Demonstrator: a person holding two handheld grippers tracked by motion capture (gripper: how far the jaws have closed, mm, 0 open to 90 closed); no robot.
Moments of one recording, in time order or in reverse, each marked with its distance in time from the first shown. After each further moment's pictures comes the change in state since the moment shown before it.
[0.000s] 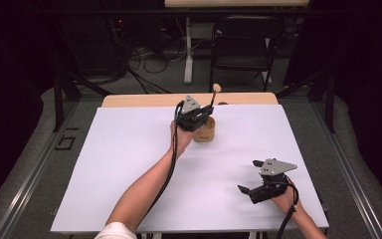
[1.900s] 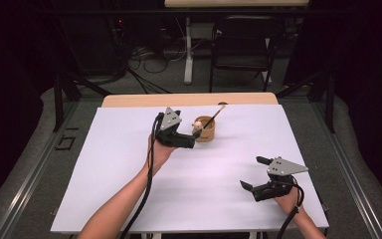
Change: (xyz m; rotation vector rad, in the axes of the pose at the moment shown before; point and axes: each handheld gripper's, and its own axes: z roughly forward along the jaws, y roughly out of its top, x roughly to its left) left arm -0.013 -0.007 -0.092 0.042 0.057 0.073; right arm -0.001 0.004 -0.015 -0.150 -0.027 0.034
